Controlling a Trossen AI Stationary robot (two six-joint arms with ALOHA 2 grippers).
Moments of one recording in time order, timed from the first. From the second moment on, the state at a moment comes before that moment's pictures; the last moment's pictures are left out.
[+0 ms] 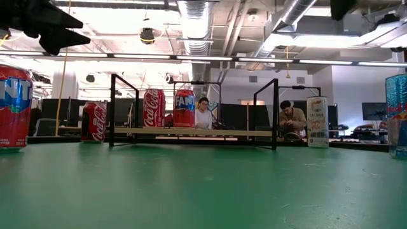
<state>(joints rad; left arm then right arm) -0.52 0.02 0.38 -0.40 -0.85 -0.14 0.33 1.41 1.56 -1.57 0.26 1.48</state>
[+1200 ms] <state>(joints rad) -0.77 0.98 1.11 -0.91 -0.07 -0.51 0.14 1.40 1.44 -1.21 0.32 0.72</state>
